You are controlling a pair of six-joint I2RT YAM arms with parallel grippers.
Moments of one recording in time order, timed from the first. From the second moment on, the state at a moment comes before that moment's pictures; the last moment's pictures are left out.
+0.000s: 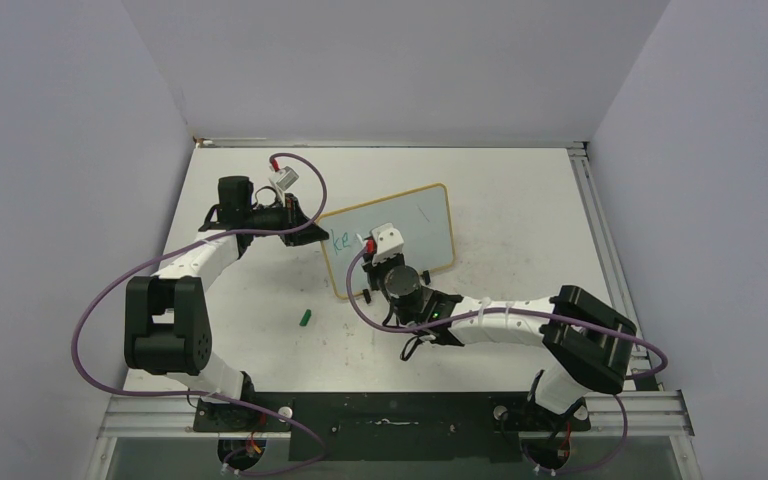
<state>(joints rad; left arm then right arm) -0.04 1.57 0.97 -0.06 1.10 -0.04 1.09 1.57 0.78 0.61 0.60 0.06</state>
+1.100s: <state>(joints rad) -0.03 1.57 0.97 -0.06 1.09 -0.04 1.12 1.60 0.77 0.62 0.60 0.10</state>
